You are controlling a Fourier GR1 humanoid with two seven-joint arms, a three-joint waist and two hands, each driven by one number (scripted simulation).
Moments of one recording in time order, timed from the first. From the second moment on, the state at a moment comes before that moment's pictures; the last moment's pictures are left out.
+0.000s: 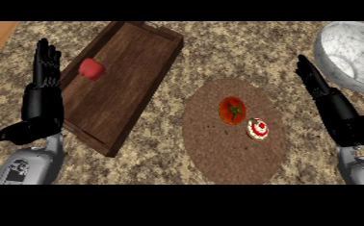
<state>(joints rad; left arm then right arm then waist) -0.20 0.30 -0.07 -1.58 0.04 0.43 -0.18 -0.14 -0.51 0.17 -1.63 -0.12 -0.09 0.04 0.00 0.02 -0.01</state>
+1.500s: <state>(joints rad) -0.13 0.20 -0.27 -1.54 0.31 0.07 0.09 0.15 -0.21 0.45 -1.99 1.10 -0.26 0.65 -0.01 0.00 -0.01</state>
